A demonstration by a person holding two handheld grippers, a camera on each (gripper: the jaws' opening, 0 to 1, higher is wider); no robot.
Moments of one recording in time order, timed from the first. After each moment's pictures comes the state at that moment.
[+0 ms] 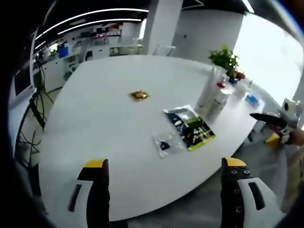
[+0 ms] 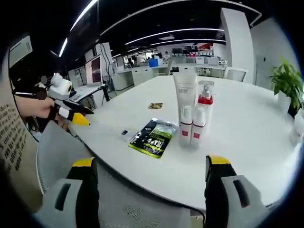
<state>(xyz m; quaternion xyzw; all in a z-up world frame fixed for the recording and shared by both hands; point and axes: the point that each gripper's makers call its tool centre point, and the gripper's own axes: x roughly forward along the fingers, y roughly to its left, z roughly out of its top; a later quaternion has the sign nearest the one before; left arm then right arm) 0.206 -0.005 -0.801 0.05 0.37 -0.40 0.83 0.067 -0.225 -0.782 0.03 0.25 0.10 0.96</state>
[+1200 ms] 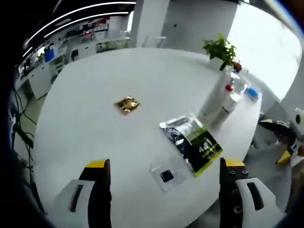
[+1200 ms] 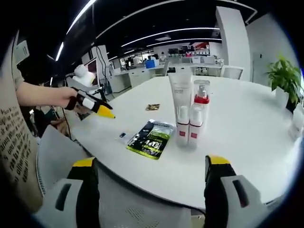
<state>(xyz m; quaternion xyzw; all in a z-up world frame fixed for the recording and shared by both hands) 0.264 -0.079 -0.815 0.09 0.40 -0.44 0.80 0.070 -0.234 -0.783 0.05 0.25 0.08 0.96</state>
